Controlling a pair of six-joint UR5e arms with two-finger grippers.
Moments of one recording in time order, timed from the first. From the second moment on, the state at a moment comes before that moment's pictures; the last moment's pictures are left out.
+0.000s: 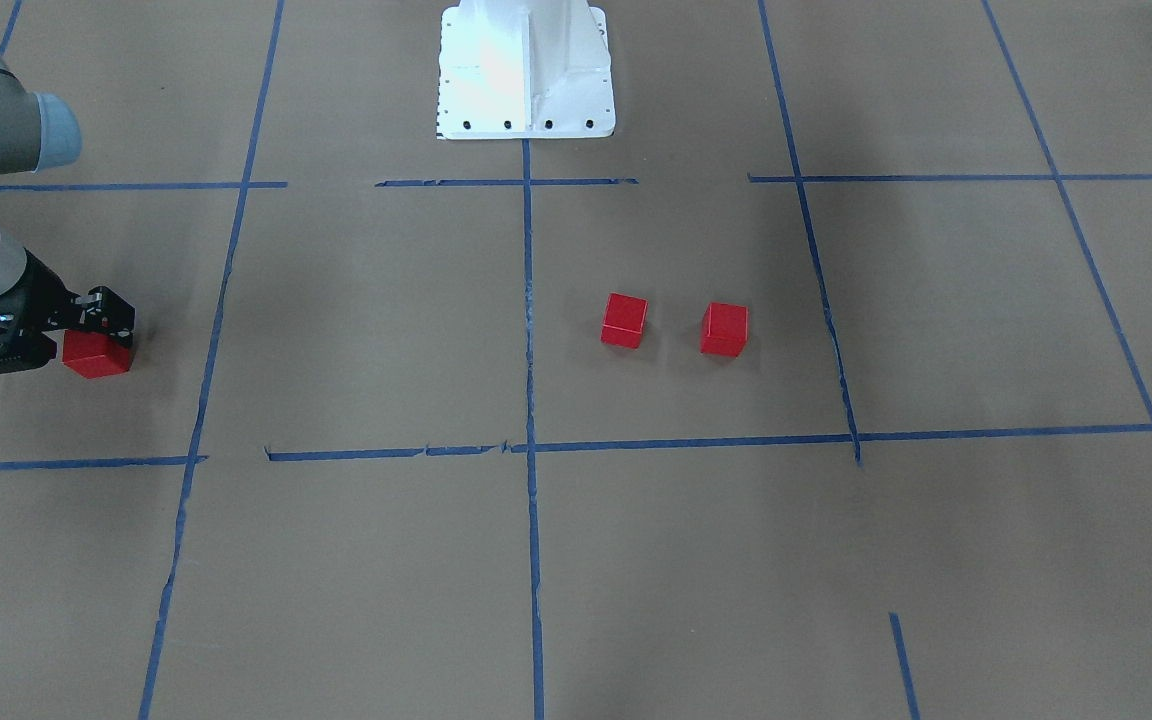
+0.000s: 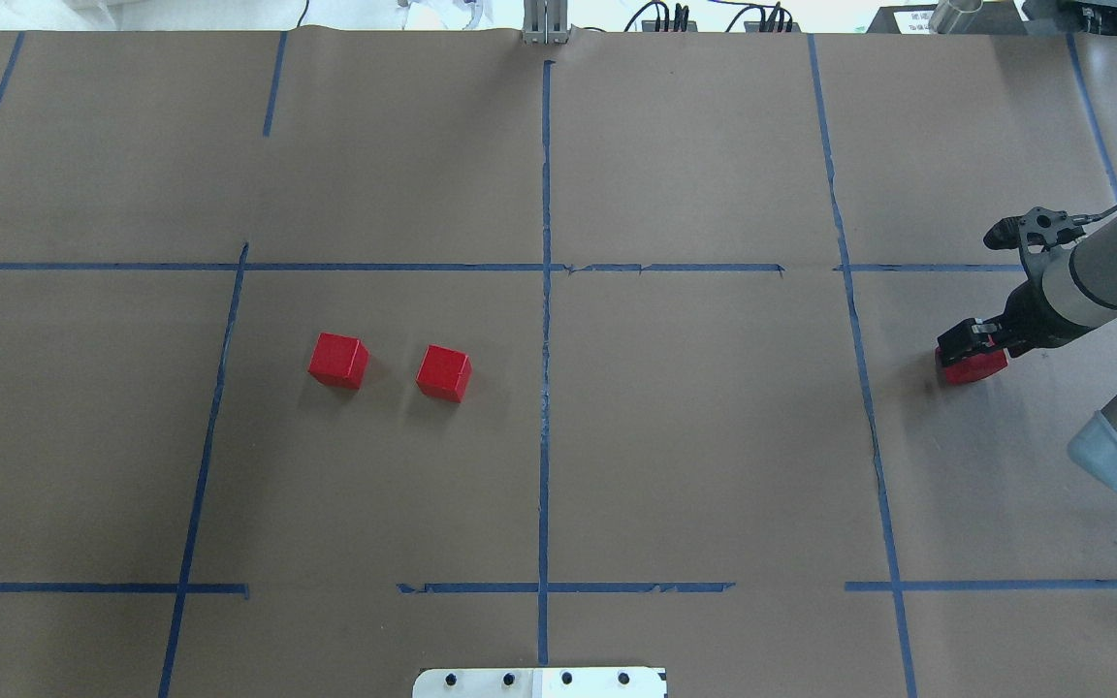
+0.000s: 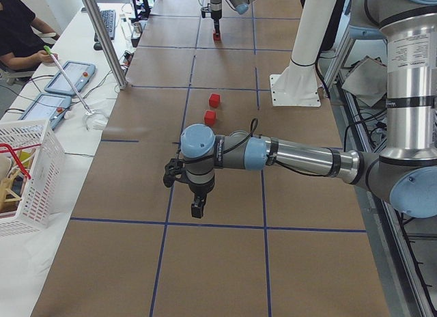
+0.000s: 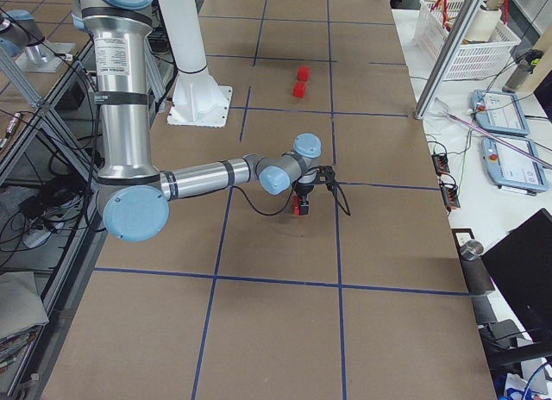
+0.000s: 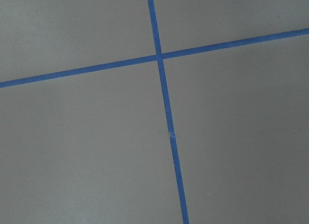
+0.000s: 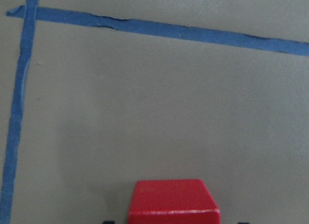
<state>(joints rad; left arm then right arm) -1.56 -1.45 -1.85 -1.45 -2.30 0.13 0.90 -1.54 1.67 -1.16 2.15 0.72</state>
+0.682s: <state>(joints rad) -1.56 -1.45 -1.85 -1.45 -2.33 0.13 0.82 -1.47 1.83 -1.17 2.14 0.90</state>
